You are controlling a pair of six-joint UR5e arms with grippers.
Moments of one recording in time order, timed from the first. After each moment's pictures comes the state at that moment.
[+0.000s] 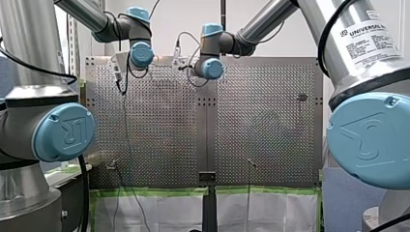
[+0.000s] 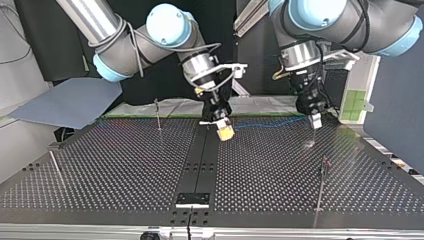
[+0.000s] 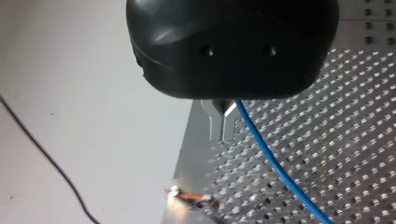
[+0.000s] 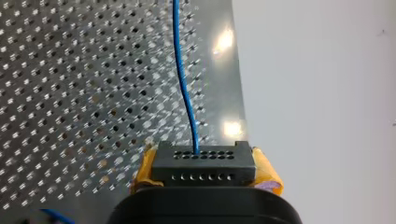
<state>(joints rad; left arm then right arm) -0.31 -1.41 -1.91 -2.80 -2.20 -1.74 2.43 -1.18 1.39 -0.47 1.59 1.63</state>
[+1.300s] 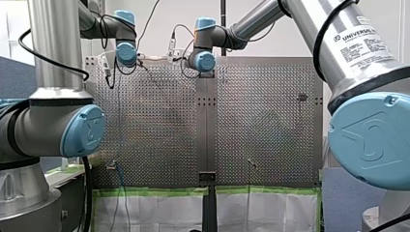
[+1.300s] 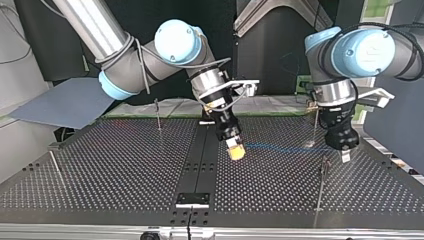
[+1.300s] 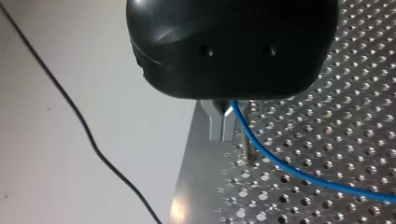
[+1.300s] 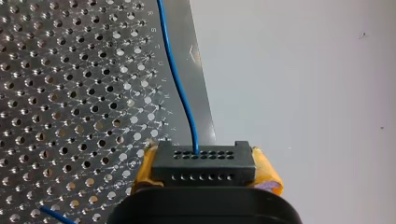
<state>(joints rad) -0.05 -1.46 -1.80 -2.85 -1.89 -1.74 2.44 -1.10 1.20 -0.40 1.59 1.66</state>
